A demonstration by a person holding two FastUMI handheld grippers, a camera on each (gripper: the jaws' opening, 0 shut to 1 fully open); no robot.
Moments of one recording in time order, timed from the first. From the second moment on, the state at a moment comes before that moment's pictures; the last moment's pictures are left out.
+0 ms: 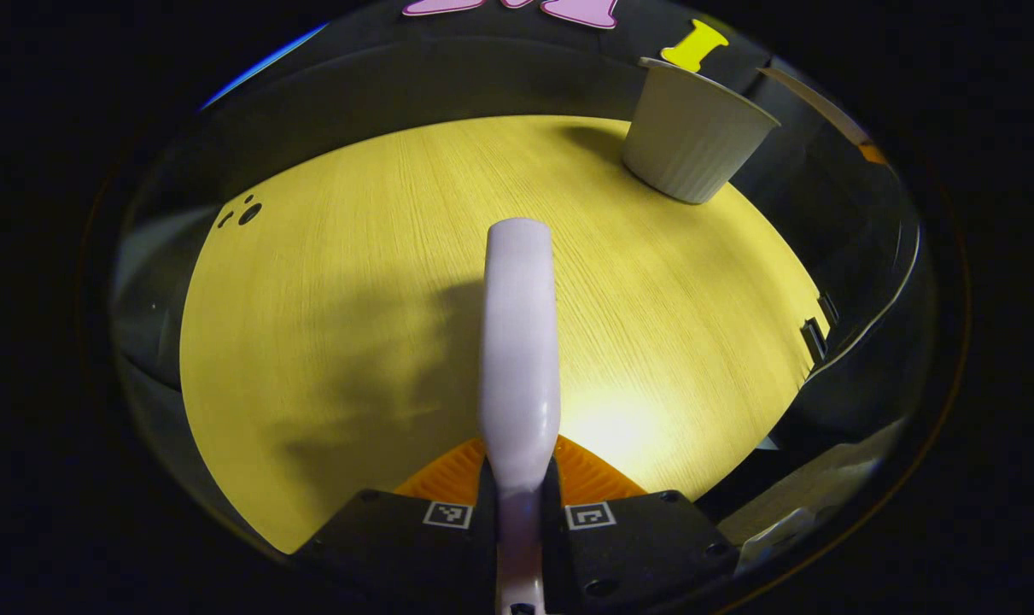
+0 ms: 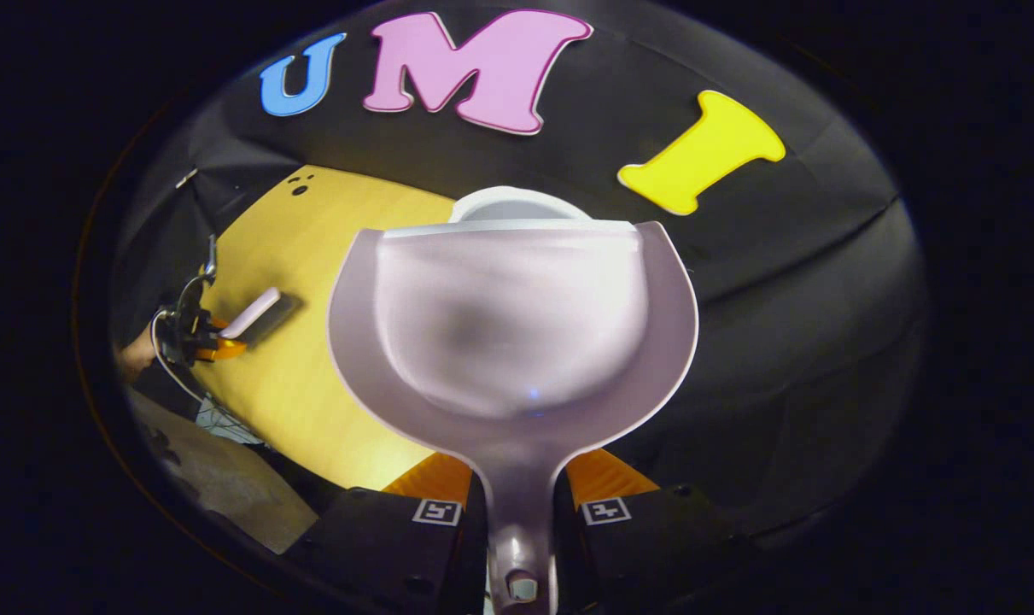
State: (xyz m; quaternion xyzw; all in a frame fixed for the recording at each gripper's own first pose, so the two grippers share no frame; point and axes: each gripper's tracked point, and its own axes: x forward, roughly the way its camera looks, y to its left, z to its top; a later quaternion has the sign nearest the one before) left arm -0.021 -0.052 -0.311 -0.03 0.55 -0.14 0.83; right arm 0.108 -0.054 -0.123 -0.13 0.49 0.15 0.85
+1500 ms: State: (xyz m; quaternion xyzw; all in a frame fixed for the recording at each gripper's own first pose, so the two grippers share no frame) left arm 0.002 -0.035 -0.346 0.07 0.55 -0.10 0.82; right arm -0.017 0.130 -0.388 -0.05 0.59 0.20 0.78
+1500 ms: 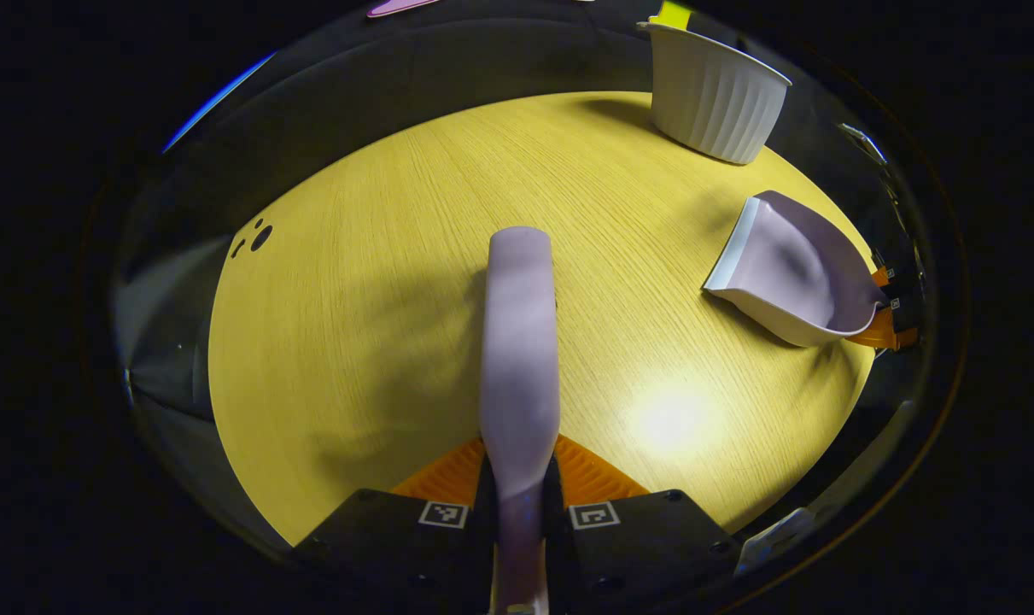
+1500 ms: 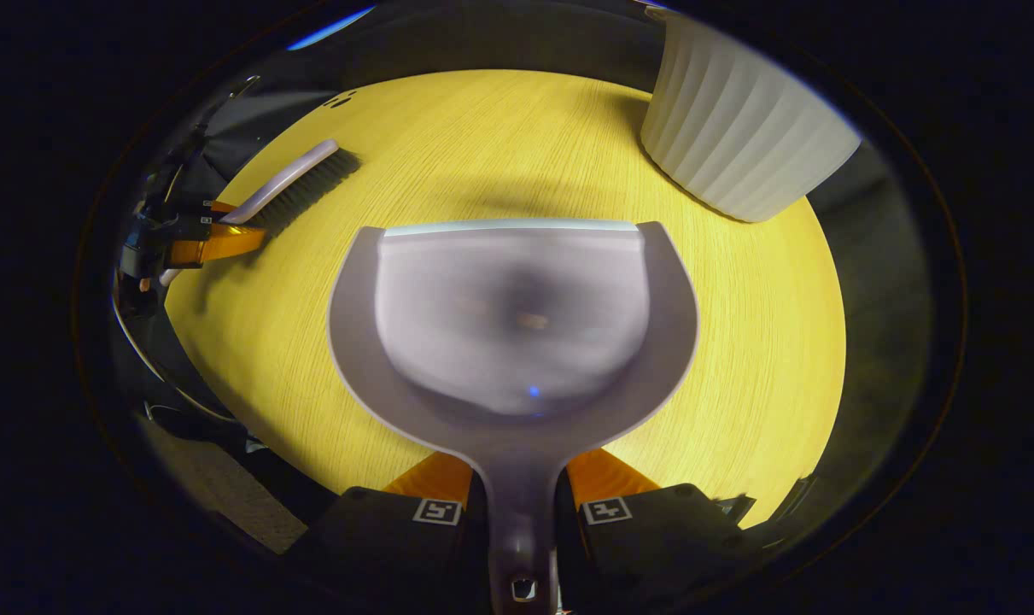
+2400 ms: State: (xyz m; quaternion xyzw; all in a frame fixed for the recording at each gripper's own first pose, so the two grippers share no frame) left arm -0.014 -0.034 -0.266 0.10 0.49 -0.10 0.86; right arm -0.025 0.113 -0.290 0.00 0.54 0.21 0.81
